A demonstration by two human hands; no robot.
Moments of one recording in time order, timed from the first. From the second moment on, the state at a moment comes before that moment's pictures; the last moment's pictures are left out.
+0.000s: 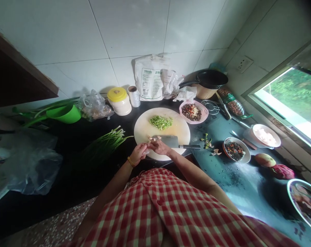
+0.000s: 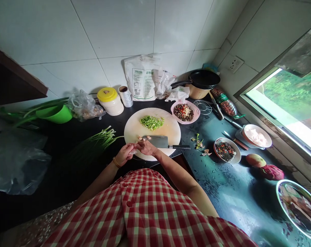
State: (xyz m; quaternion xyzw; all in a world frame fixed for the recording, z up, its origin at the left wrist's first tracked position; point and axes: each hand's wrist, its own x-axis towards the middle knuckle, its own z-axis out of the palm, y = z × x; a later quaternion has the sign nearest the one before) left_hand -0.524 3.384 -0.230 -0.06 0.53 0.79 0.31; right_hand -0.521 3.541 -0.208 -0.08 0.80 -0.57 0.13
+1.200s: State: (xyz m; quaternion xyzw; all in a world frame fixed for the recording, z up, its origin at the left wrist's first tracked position) left_hand -0.524 3.394 -0.230 -0.07 0.47 0.83 0.30; right_hand -0.511 3.519 -0.226 0.00 0.78 -0.62 0.01
